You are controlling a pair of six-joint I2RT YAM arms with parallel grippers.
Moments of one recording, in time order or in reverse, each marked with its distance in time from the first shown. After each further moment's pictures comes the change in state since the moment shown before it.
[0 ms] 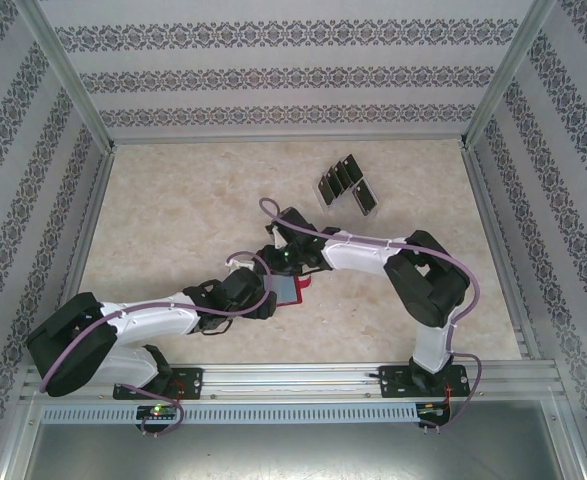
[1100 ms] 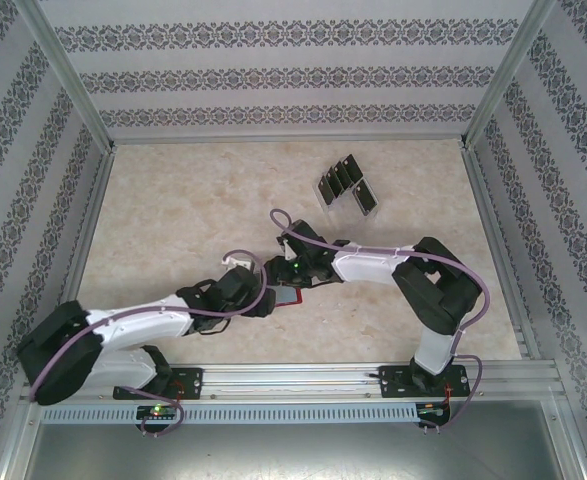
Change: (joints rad) left arm 0.000 -0.107 -0.001 -0.039 -0.011 -0.003; right arm 0.022 -0.068 -0.159 0.077 0.011 0.070
